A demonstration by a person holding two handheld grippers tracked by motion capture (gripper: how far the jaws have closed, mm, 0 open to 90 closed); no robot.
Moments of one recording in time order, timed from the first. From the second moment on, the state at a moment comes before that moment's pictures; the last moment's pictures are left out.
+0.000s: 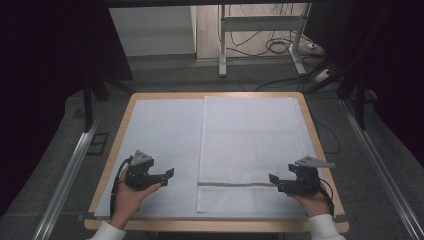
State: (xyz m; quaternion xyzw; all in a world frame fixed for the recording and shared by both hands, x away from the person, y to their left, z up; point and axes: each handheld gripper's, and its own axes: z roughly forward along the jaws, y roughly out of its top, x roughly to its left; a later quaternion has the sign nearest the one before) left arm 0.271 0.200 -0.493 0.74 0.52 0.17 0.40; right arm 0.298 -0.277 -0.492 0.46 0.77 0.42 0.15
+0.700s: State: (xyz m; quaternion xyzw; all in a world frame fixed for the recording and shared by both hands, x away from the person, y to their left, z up) left arm 0.270 0.194 -0.484 0.73 0.53 0.17 0.38; right arm 0.297 -0.285 -0.488 0.45 0.77 0.42 0.17
